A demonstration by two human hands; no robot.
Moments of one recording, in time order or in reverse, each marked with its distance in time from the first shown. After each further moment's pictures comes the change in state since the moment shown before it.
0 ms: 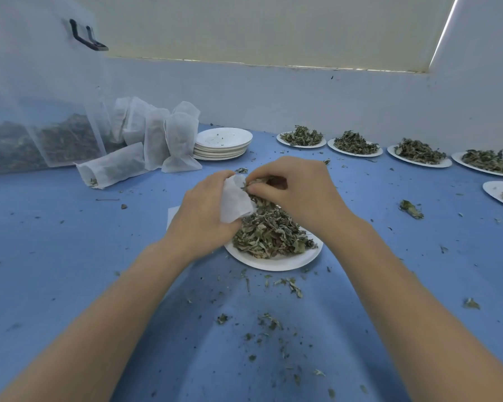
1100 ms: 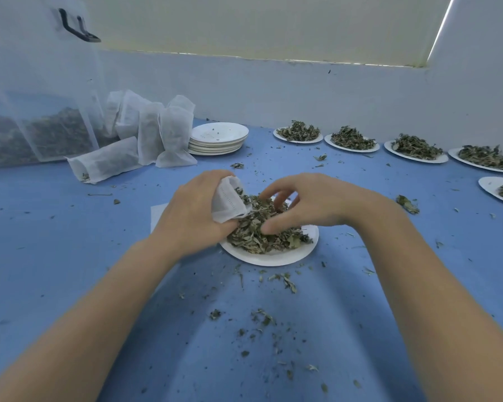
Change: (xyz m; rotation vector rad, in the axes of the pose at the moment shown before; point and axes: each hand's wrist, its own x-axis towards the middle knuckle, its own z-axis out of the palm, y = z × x) left_hand -0.006 -0.002 -0.004 -0.015 0.014 0.072; right_hand -0.004 0.012 -0.033 -0.154 -0.598 0.264
